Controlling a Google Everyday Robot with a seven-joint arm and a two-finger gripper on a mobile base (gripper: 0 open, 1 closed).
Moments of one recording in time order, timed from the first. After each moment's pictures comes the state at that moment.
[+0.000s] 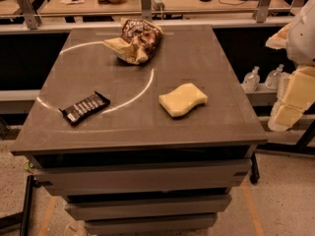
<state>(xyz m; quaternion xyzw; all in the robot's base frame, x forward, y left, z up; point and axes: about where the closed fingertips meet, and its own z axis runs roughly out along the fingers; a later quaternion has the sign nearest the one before) 0.438 -0.217 0.977 -0.60 0.78 -0.04 0.16</state>
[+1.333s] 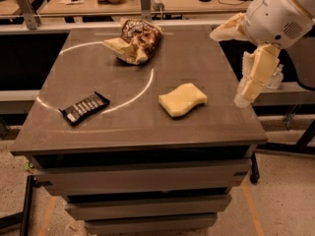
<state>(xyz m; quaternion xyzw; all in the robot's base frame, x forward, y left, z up) 0.484 -0.137 0.976 -0.70 0.66 0.14 0.23</state>
